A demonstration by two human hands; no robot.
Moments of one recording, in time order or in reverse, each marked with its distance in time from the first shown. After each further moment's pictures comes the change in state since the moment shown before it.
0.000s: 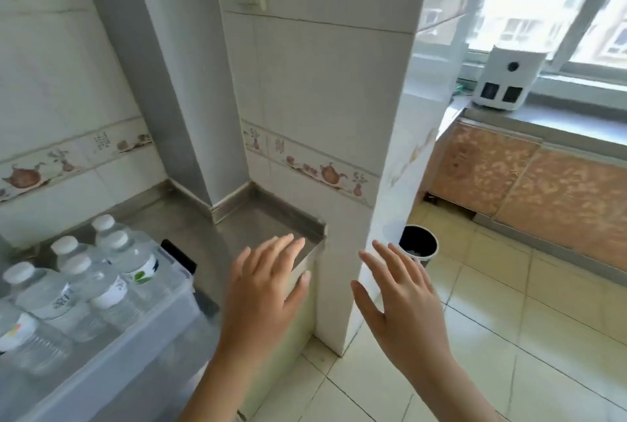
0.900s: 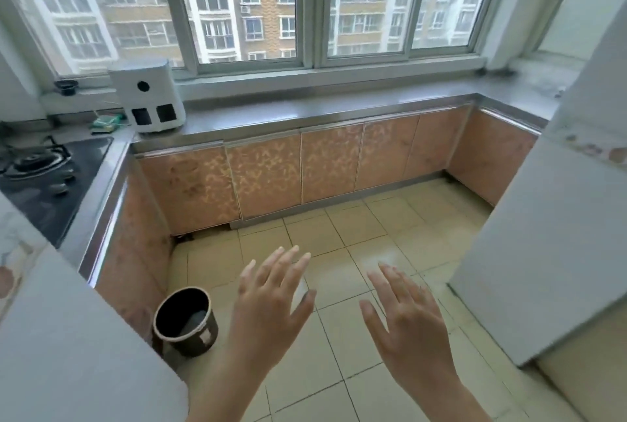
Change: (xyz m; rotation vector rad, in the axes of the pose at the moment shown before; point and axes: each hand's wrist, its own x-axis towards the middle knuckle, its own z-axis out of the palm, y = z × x) left_hand 0.191 0.429 0.286 -0.429 -0.380 0.817; right_hand -0.069 0.379 -0.164 -0.494 0.195 0.943
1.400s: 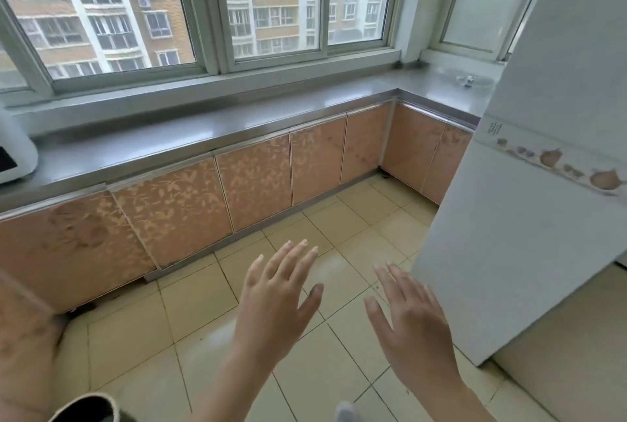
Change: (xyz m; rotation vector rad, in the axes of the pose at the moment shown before) left_hand 0.248 0.056 0.136 -0.132 -0.094 0.253; right_hand 0.171 0.149 0.035 -0.044 0.045 0.301
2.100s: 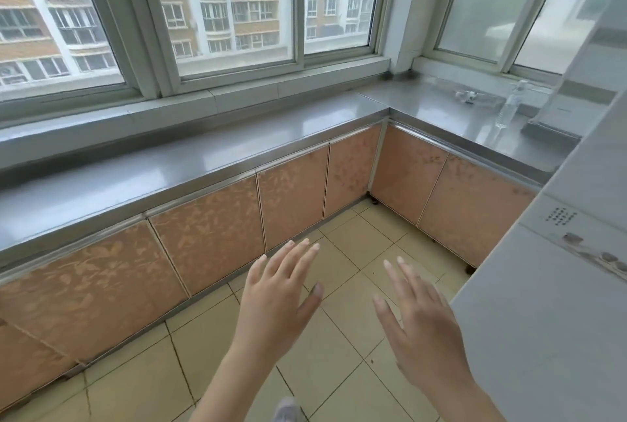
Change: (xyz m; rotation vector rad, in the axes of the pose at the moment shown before) left_hand 0.375 -0.069 0.157 -0.062 -0.032 0.021; right_hand 0.370 0.109 0.076 -0.030 0.002 0.082
